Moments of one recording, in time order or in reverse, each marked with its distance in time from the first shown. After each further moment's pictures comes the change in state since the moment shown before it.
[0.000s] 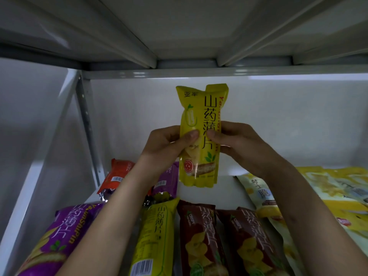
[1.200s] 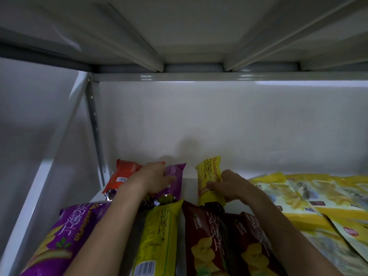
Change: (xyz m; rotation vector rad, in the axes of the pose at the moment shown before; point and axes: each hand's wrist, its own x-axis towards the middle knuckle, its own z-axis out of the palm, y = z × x) left_hand 0.009 -0.063 -0.051 1.167 -0.287 -0.367; right_hand 0.012 0.093 0.008 -0.874 0.017 0.593
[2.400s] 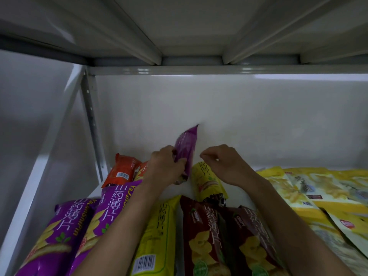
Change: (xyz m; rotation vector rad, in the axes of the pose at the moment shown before) left_hand 0.006 0.035 0.020 -0.421 0.420 -0.002; right_hand -0.019 -0.025 -0.019 0.020 0.222 -0.455
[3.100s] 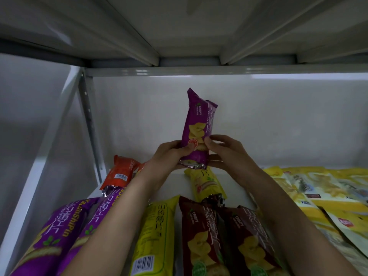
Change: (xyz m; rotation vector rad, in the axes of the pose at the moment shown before) left_hand -0.004 0.028 -0.013 -0.826 -0.296 -0.075; right_hand 0.006 0.009 -0.005 1.002 0.111 0.201
